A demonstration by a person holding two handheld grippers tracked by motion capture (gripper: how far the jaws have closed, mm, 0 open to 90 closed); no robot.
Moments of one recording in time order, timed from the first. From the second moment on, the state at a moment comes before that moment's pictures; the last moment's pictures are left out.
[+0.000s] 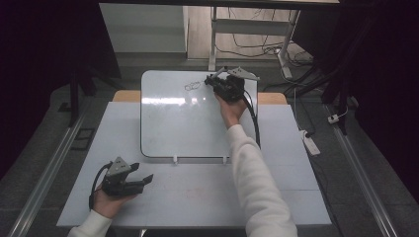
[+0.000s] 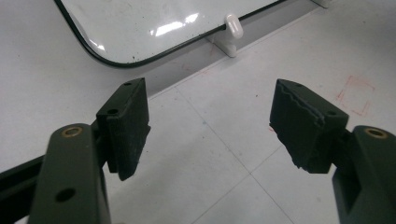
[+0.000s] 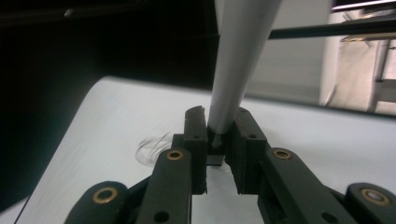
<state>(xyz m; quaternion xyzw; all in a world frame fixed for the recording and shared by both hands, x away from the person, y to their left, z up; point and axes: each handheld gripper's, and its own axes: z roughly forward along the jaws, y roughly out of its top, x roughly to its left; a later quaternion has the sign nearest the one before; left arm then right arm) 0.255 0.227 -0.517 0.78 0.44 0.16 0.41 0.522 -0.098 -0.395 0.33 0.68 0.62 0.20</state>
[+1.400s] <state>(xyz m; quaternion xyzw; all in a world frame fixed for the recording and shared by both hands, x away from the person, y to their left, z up) 0.253 0.225 -0.514 0.78 0.44 0.17 0.41 0.522 -0.056 -0.395 0.29 0.72 0.60 0.20</state>
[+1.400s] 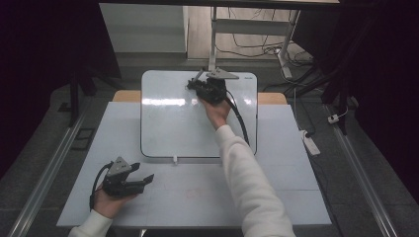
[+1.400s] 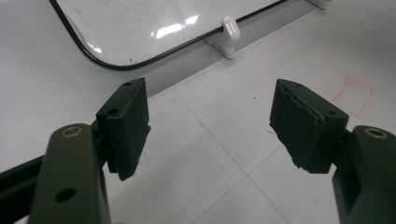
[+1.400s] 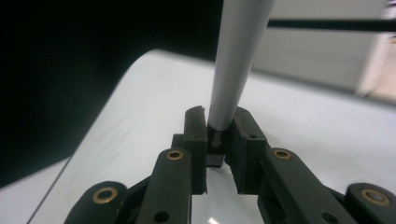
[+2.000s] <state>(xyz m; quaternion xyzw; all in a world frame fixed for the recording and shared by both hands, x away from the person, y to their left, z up) 0.256 0.221 -0.515 0.79 0.43 0.17 0.41 0.513 -0.035 -0.403 0.27 0.73 0.60 0.19</state>
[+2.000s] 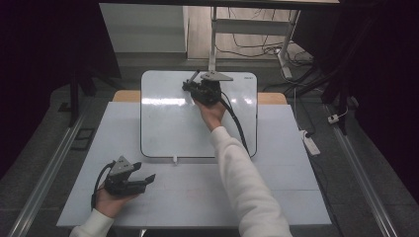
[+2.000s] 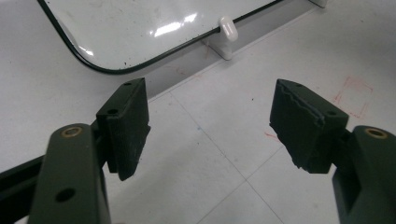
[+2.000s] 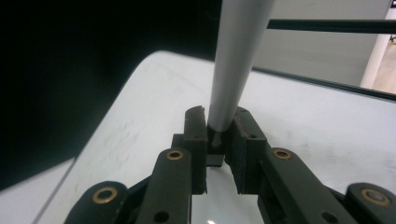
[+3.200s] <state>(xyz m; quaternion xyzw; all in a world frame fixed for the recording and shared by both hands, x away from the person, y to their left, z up) 0.253 0.222 -0.514 0.79 0.43 0.17 0.41 0.515 -0.085 -0.394 0.32 0.71 0.59 0.22</state>
